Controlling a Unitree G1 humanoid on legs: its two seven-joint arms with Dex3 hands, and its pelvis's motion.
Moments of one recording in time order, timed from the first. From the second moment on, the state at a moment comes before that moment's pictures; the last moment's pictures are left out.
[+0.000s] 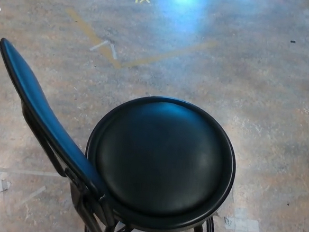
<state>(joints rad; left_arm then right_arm) -0.14 0.28 0.05 1.37 0.22 0.03 0.00 -0.11 -0.23 -0.22 1.37 -0.34 -0.22 -0.22</state>
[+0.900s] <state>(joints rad) -0.13 0.27 0.04 1.37 0.23 0.03 0.00 -0.10 -0.19 -0.28 1.37 -0.21 -0.07 -0.13</state>
